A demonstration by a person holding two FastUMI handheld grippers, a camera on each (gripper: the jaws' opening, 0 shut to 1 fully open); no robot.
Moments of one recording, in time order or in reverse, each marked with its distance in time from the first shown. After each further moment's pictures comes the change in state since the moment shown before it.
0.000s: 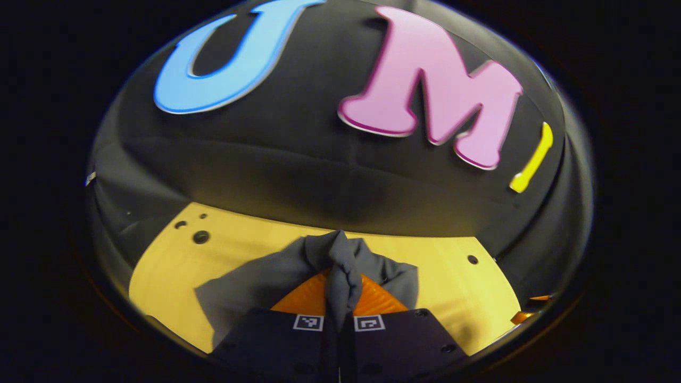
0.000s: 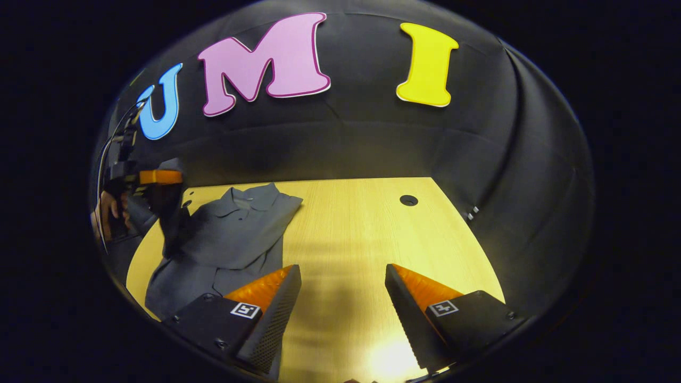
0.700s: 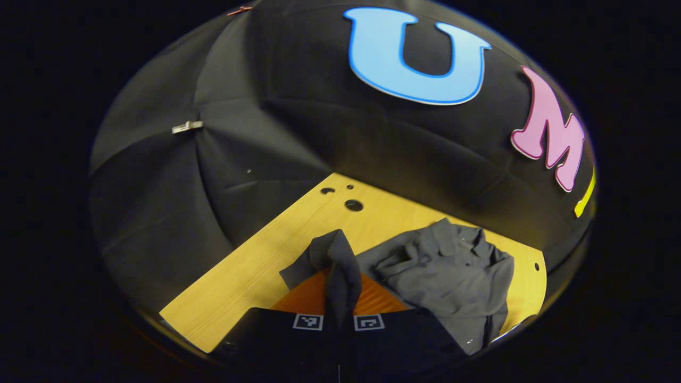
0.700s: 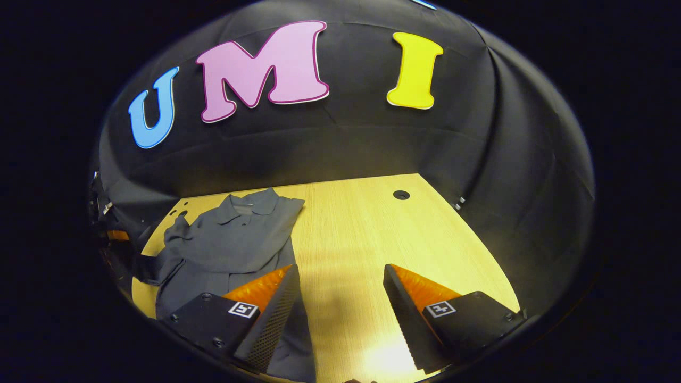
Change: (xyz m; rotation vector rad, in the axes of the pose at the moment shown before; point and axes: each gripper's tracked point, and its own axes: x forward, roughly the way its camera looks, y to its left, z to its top) left arm -0.165 0.266 -0.049 -0.206 -0.008 0.473; right arm -0.023 0.033 -0.003 0.088 -0.031 -0.089
